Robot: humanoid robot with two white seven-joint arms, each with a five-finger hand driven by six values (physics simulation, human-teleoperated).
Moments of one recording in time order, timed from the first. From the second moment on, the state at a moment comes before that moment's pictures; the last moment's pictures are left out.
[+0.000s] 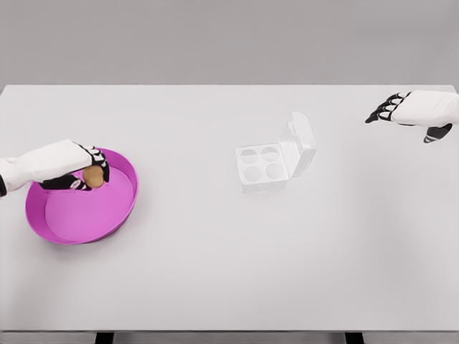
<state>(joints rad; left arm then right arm) -0.30 0.76 -0.21 -1.46 -0.41 -0.61 -0.61 -1.29 -0.93 1.56 -1.00 0.42 -0.61 0.14</state>
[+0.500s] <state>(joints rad) -0.35 0.67 -0.21 -1.46 -0.37 -0.61 -0.61 -1.28 -0.93 1.54 -1.00 0.42 -0.61 0.14</state>
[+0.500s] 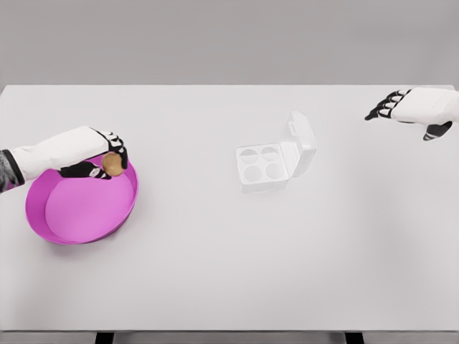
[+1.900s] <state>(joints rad) -0.42 0.34 -0.26 -1.45 -0.38 -0.61 -0.61 -1.29 -0.93 1.54 -1.00 0.43 -0.61 0.14</state>
